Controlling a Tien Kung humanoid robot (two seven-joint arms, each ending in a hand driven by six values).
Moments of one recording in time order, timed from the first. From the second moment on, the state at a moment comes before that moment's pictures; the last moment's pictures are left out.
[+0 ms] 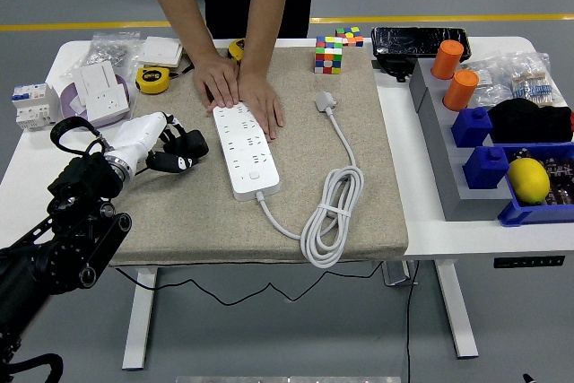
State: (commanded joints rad) left arm -0.49 0.10 -1.22 -0.87 2.21 0.06 0.08; right arm 0.07 -0.10 1.44 0.18 -1.33 0.00 -0.02
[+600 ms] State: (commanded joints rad) left arm -0.49 0.12 -1.25 -0.94 2.16 -0.08 0.11; right arm 0.07 -0.10 1.44 0.18 -1.33 0.00 -0.02
